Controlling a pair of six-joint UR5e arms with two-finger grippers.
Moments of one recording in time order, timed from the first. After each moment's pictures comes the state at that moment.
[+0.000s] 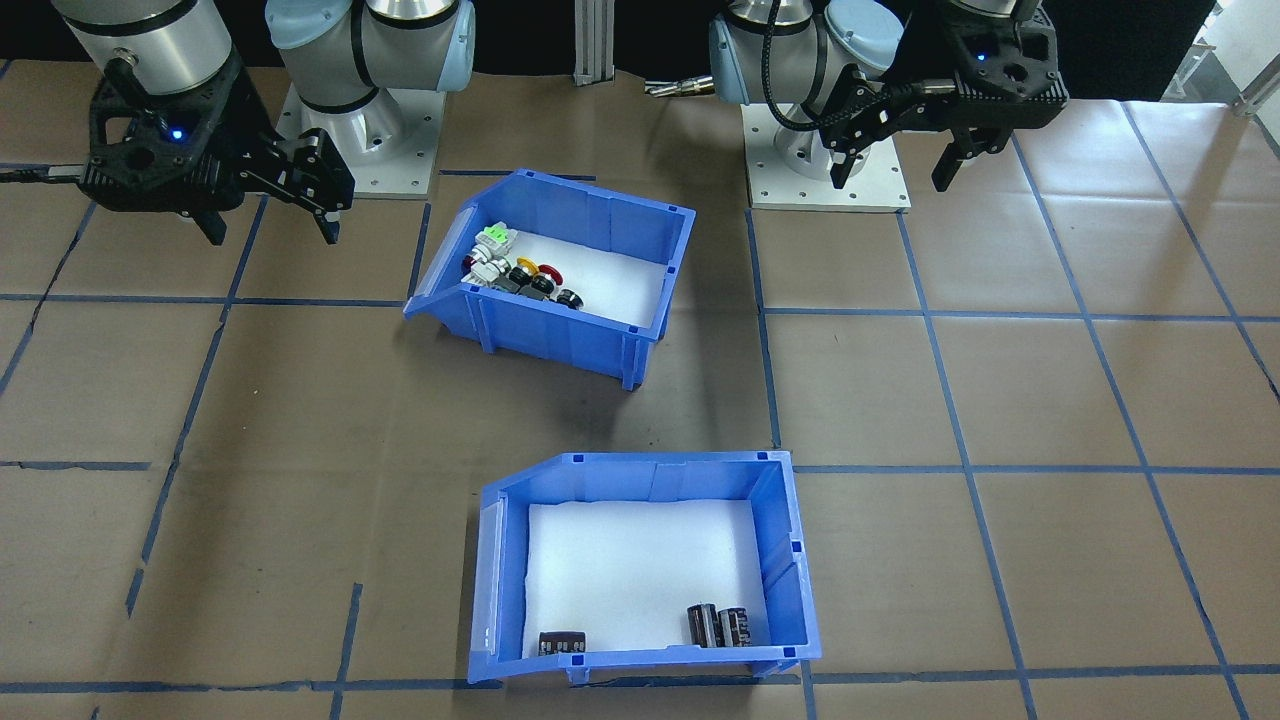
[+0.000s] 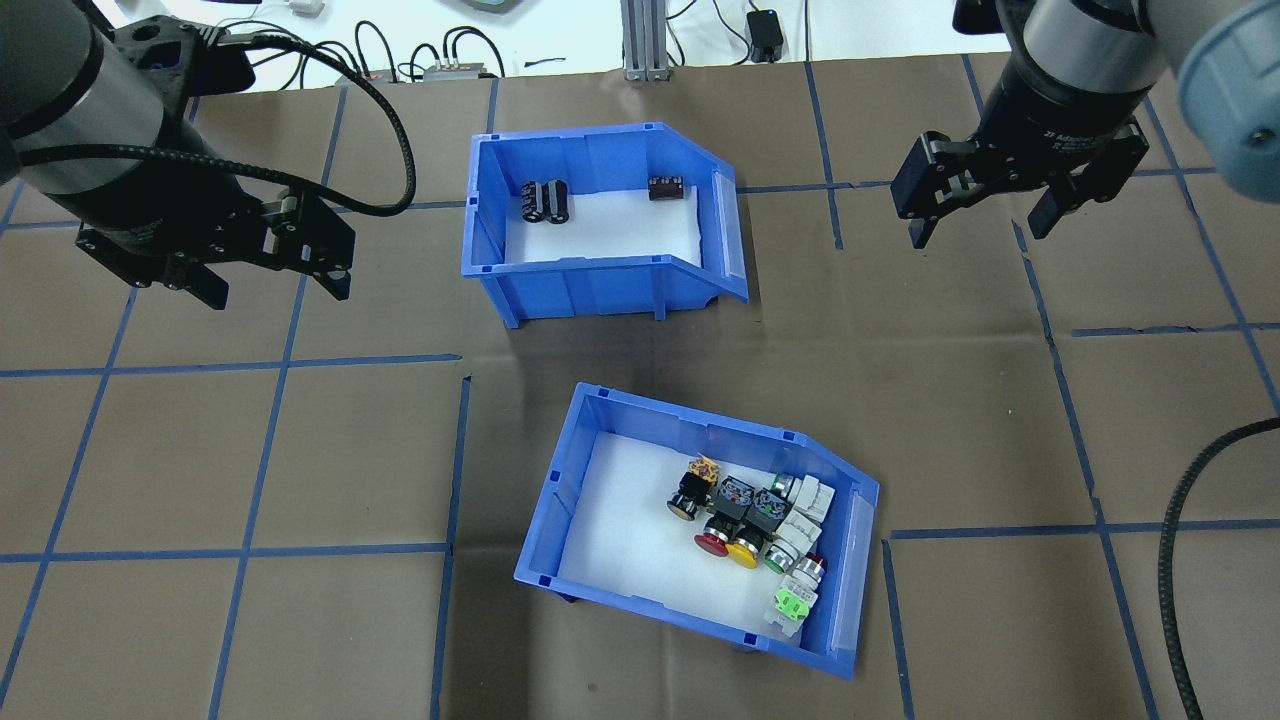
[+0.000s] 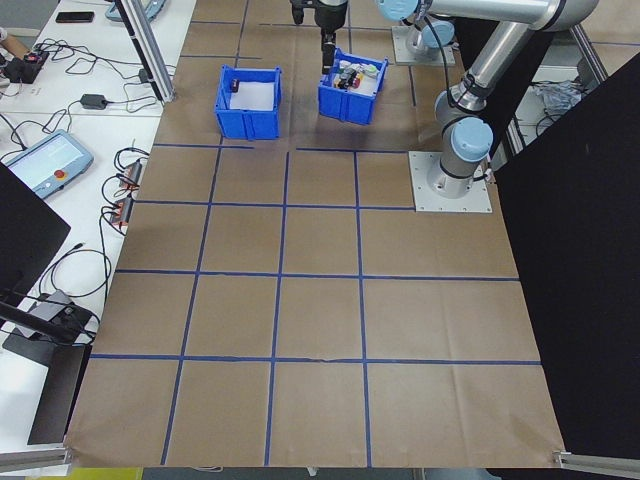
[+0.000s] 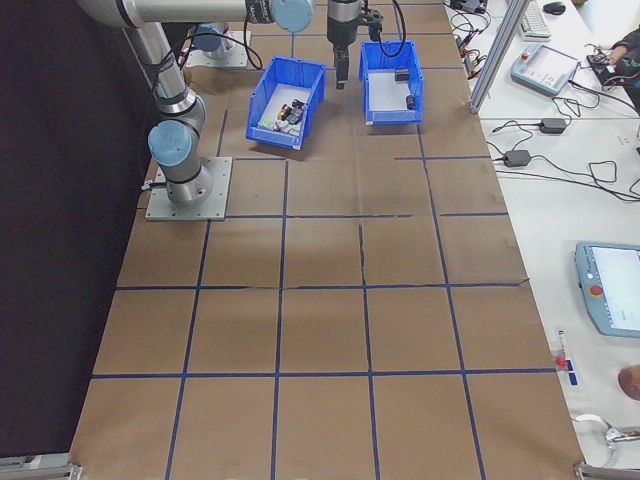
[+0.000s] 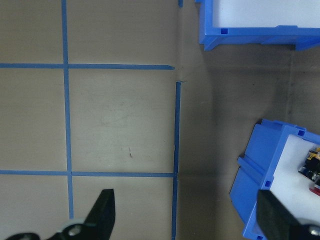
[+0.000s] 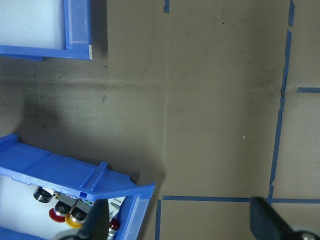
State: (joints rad) left arm -1.51 -1.39 -1.66 -1.62 1.55 0.03; right arm 1.54 -1.61 1.58 -1.54 -1.57 -0.07
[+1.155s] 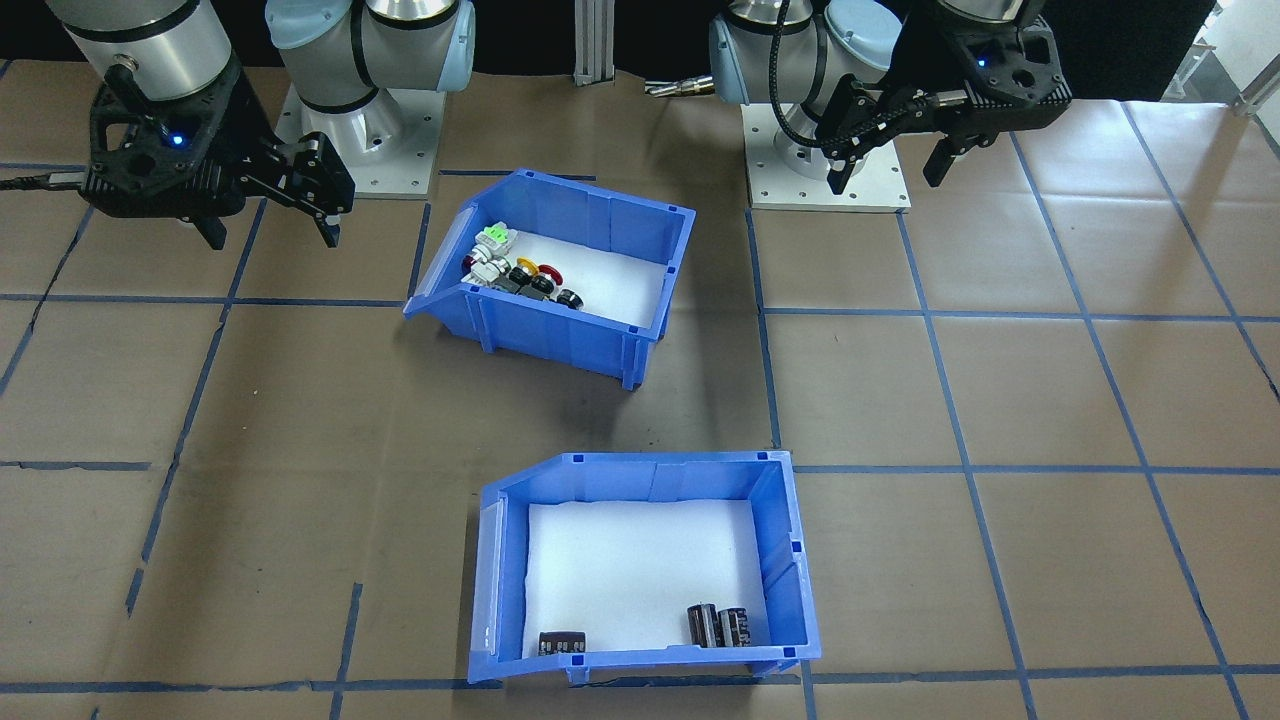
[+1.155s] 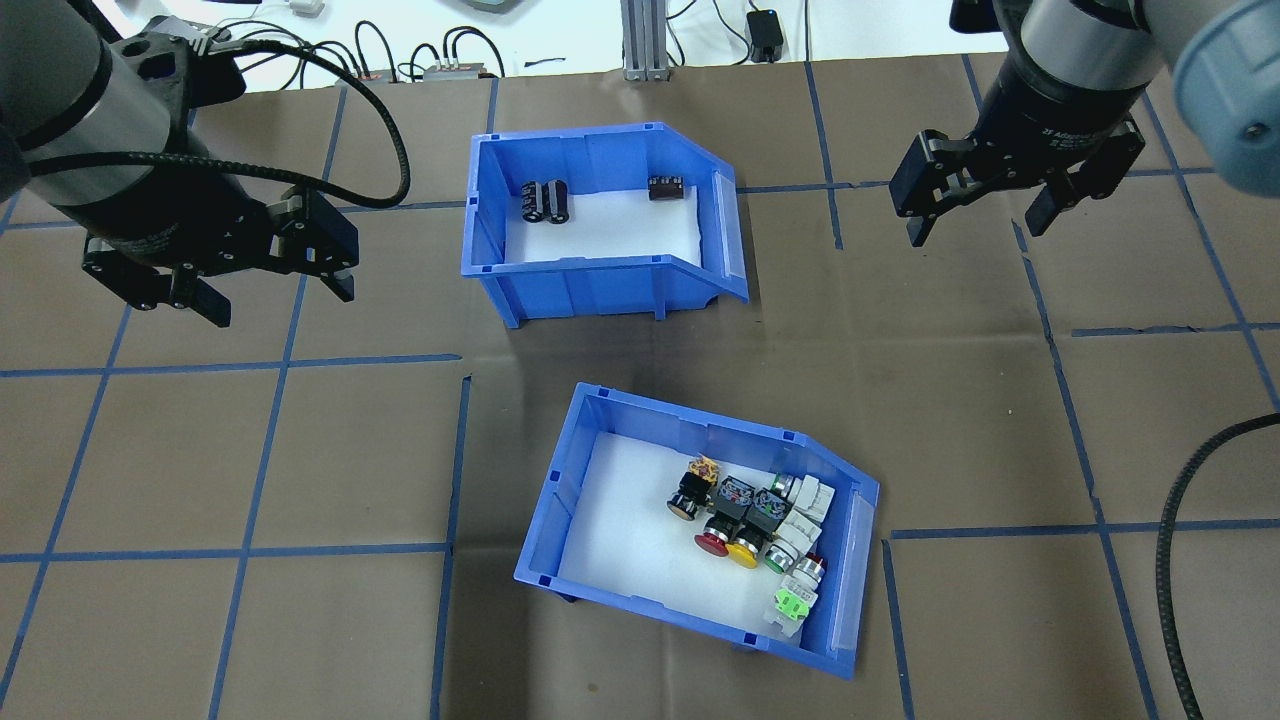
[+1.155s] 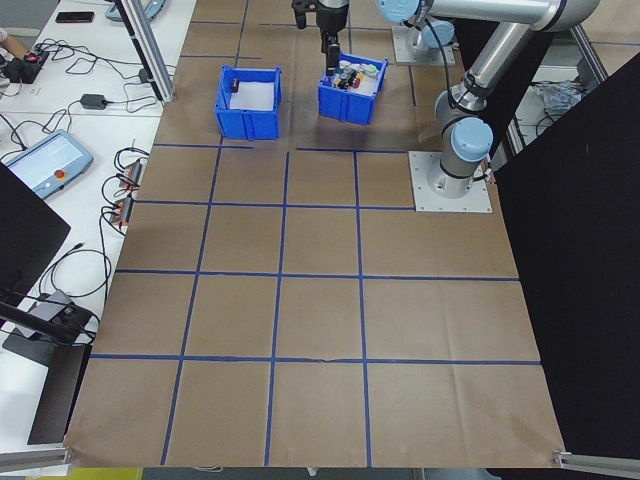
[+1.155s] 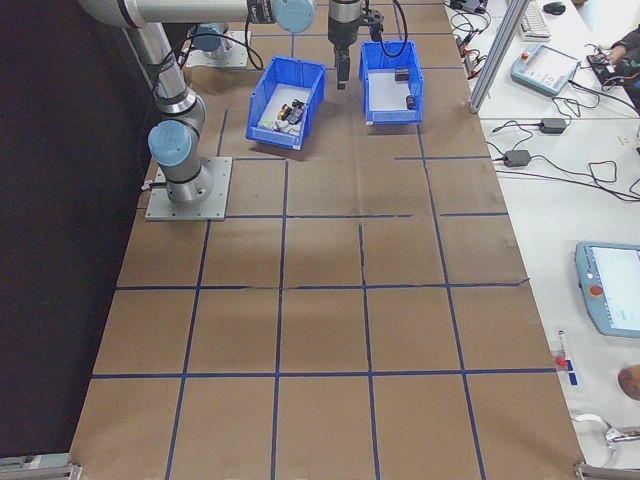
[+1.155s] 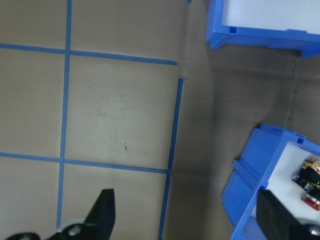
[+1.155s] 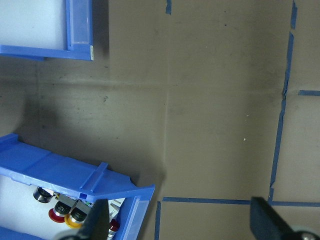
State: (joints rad) left arm -1.51 -1.38 -1.67 -1.63 1.55 -0.16; right arm 1.54 -1.59 1.57 -1.55 -1.57 -0.08
